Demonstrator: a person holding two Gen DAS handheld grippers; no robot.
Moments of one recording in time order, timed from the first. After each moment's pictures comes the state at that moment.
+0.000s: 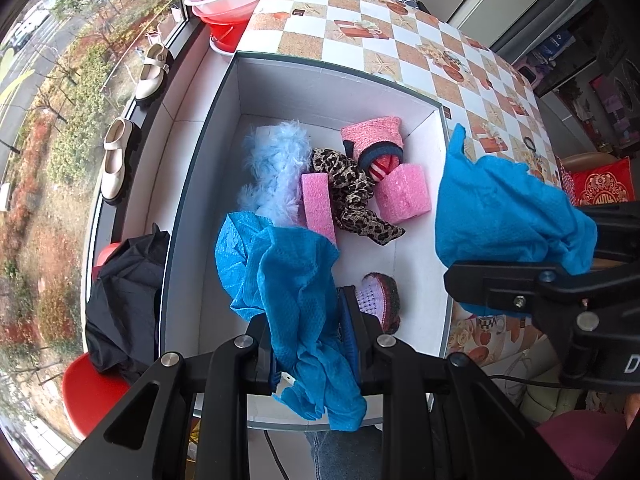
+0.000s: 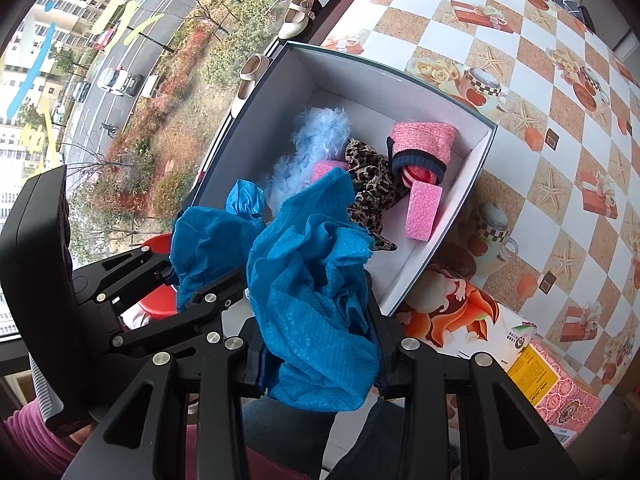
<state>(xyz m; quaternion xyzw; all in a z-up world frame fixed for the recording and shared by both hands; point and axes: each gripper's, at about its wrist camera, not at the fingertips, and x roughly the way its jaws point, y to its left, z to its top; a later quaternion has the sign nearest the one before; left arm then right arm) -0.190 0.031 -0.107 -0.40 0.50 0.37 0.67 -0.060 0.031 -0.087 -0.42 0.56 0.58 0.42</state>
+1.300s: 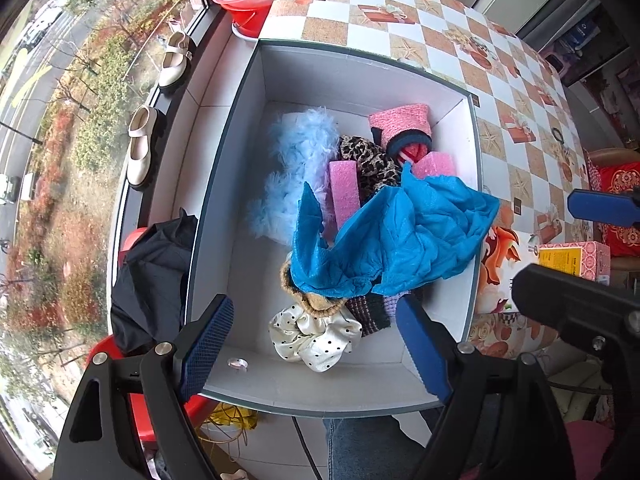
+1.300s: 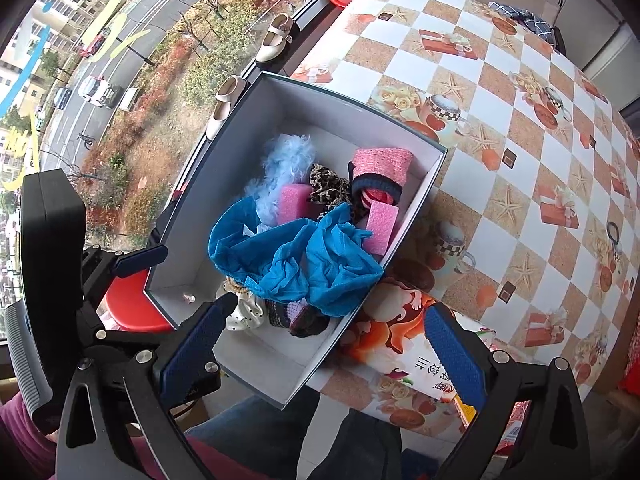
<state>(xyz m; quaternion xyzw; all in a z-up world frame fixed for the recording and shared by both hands) -0.189 0.037 -0.103 -0.39 0.55 0.40 0.63 -0.051 0.023 -0.067 -0.43 0.51 0.57 0.48</state>
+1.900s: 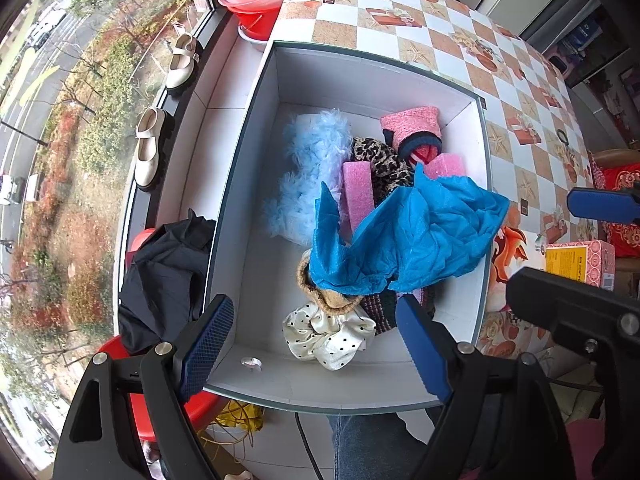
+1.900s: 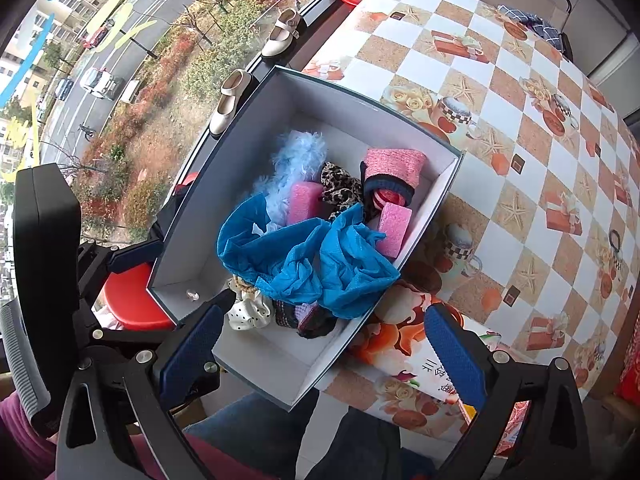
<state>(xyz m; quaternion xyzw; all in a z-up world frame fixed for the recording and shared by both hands) -0.196 0.038 -0.101 -0.38 0.55 0.40 0.63 -0.063 0.027 -0.069 -0.44 0.51 0.57 0.47</state>
